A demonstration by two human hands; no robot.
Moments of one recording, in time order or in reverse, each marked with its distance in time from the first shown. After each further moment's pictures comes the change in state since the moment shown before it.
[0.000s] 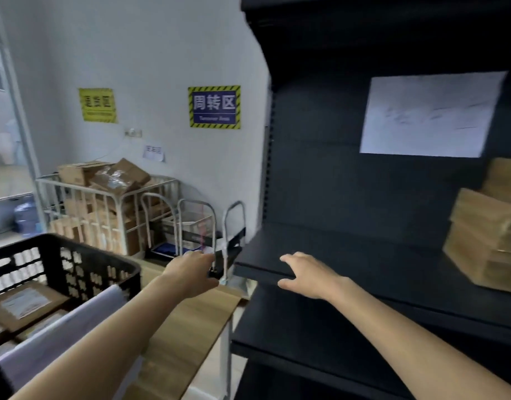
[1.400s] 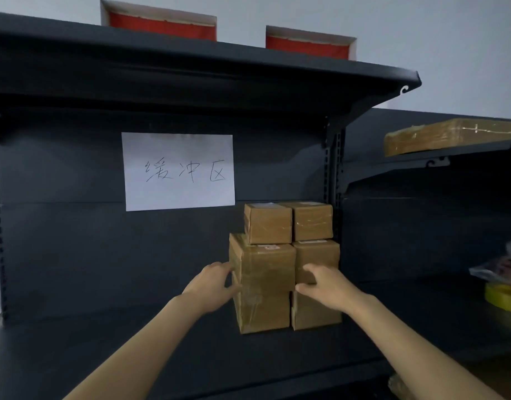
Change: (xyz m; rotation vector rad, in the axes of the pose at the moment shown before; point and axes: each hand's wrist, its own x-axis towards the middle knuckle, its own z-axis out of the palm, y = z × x) left_hand 0.115 0.496 -0.062 -0.414 0.128 0.623; right_hand -0.210 0.399 -0.165 0.183 0.380 0.584
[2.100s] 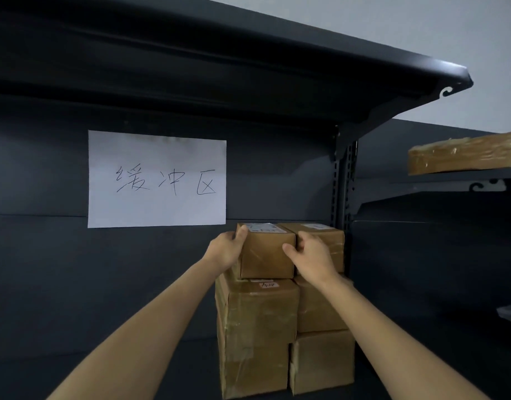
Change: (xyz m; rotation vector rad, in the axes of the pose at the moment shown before) left_hand 0.155 0.018 -0.016 -0.571 0.160 -0.208; right_hand 0.136 -0.018 -0.028 0.256 0.414 -0.020
